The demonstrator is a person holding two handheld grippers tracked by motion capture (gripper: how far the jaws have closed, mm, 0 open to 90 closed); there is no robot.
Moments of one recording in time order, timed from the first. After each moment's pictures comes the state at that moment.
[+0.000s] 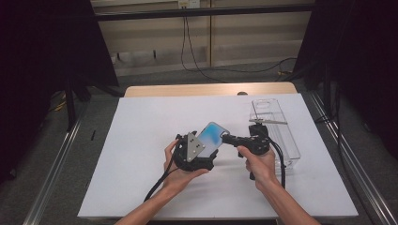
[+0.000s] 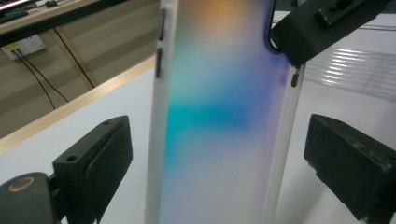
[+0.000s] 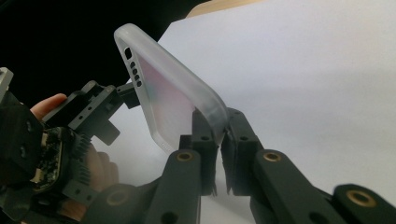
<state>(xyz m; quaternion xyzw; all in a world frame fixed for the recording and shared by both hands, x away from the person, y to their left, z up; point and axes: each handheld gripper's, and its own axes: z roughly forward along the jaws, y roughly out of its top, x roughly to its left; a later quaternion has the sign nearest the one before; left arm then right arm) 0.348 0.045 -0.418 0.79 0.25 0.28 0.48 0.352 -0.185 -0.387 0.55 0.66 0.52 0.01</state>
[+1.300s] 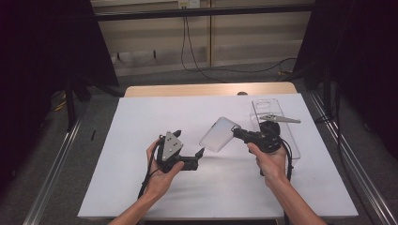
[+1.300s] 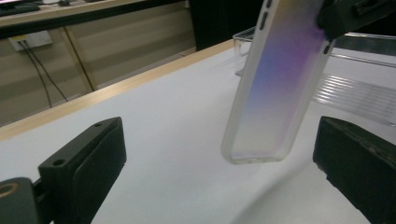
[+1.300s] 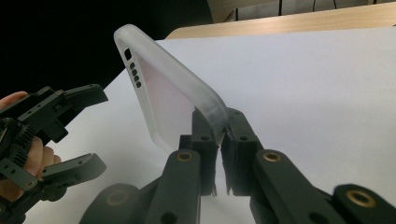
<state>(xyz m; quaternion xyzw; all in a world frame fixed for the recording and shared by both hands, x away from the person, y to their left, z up) 0.347 0.092 -0.410 0.76 0.28 0.25 0.53 0.346 -0.207 -0.372 0.53 0.67 0.52 0.10</state>
